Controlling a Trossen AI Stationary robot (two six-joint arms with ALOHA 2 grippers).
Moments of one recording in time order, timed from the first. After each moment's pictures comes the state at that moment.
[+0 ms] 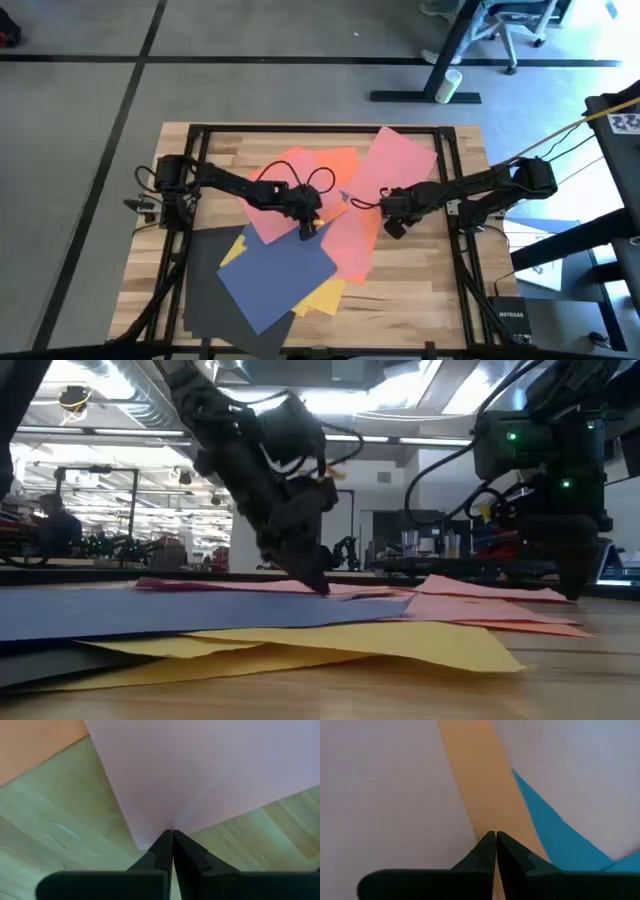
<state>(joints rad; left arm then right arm) 0.08 1.89 0.99 -0.01 -0.01 -0.20 -0.01 1.40 0.63 -0.86 0.12 0.83</state>
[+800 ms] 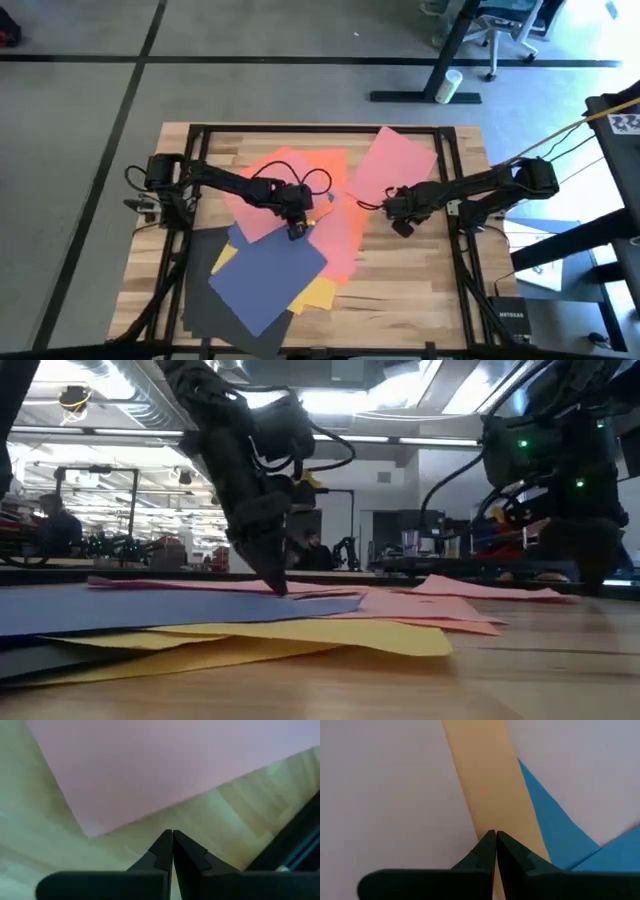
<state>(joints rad) 0.08 1.81 0.99 -0.33 -0.04 -0.20 -0.01 1.36 0.63 -0.98 0.20 0.83</state>
